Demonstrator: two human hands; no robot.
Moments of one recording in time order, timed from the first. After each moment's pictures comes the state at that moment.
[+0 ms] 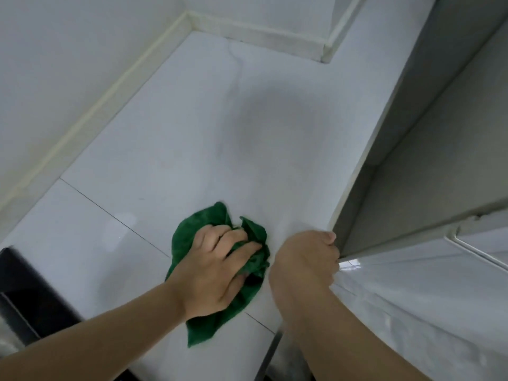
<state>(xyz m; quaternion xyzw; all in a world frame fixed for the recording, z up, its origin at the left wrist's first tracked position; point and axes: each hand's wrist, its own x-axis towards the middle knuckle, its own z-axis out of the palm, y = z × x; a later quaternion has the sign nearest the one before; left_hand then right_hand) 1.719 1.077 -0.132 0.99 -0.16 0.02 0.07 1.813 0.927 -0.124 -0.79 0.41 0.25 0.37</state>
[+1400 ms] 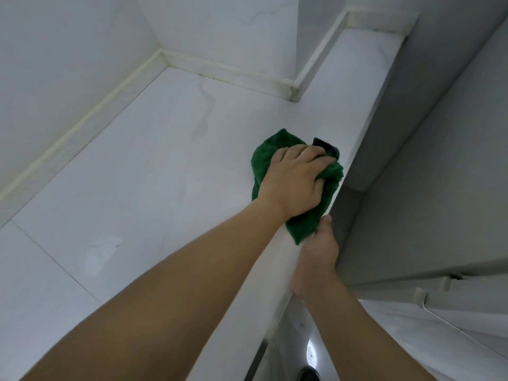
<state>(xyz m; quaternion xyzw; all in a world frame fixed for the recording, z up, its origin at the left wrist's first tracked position) 2.001 0.963 -0.126 0.99 -0.07 0.02 0.10 1.924 0.886 -0.148 -0.37 0.37 0.20 0.83</state>
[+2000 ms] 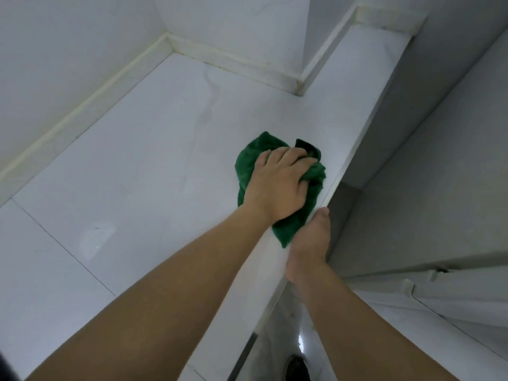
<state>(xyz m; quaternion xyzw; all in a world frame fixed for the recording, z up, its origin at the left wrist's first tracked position) 1.971 0.979 -0.131 0.99 -0.02 0.04 0.11 1.926 0.892 -0.154 -0.50 0.37 0.17 0.77</state>
